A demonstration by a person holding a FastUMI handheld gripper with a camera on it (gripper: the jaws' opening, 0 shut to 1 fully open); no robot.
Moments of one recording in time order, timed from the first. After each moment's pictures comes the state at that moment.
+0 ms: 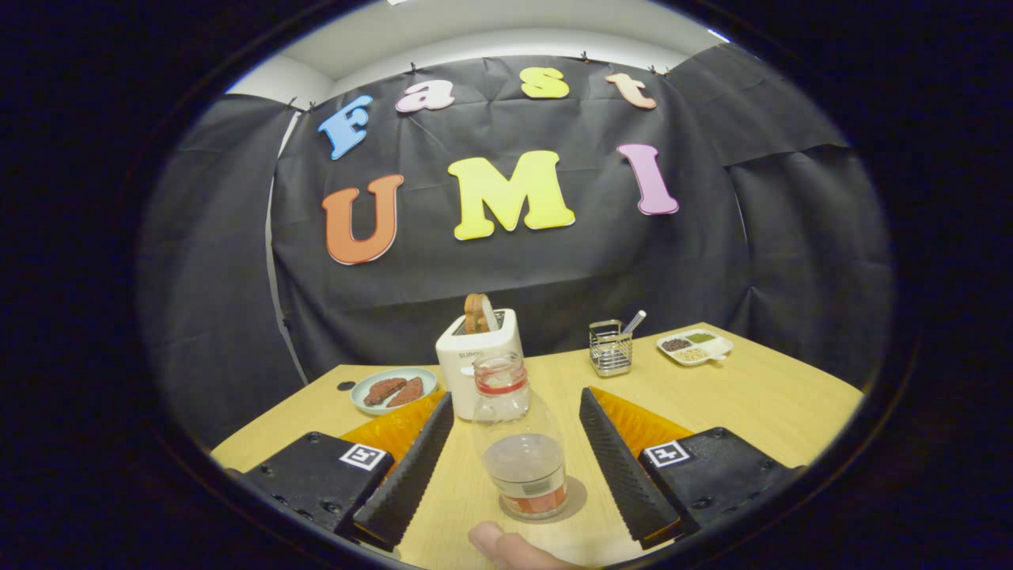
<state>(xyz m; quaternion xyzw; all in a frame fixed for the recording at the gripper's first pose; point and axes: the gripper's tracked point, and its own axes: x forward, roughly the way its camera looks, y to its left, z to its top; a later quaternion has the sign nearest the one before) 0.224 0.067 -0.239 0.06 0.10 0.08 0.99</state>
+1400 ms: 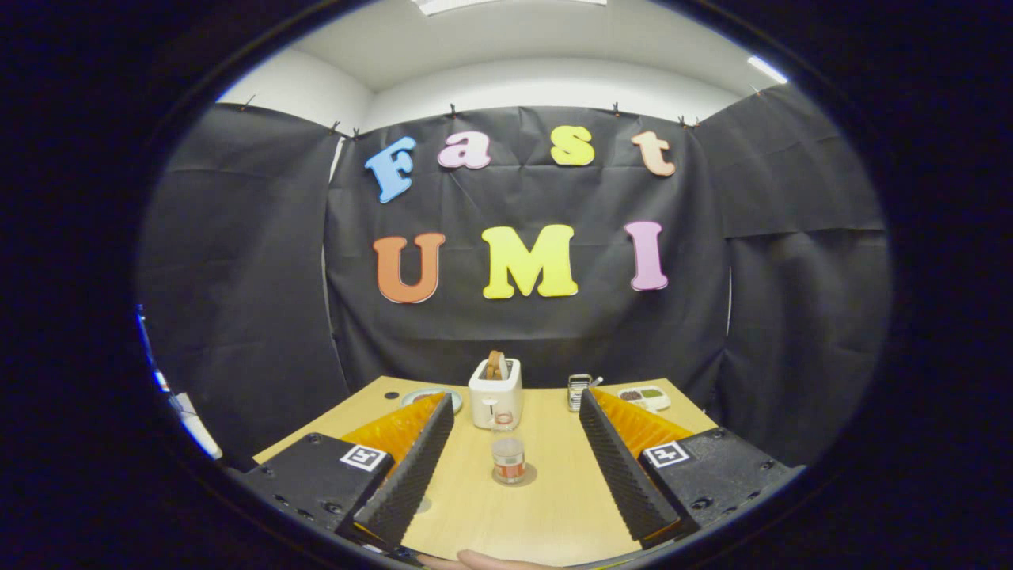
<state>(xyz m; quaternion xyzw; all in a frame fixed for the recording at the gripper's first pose) 0.020 -0.004 -0.030 0.01 0.06 0.11 0.99</state>
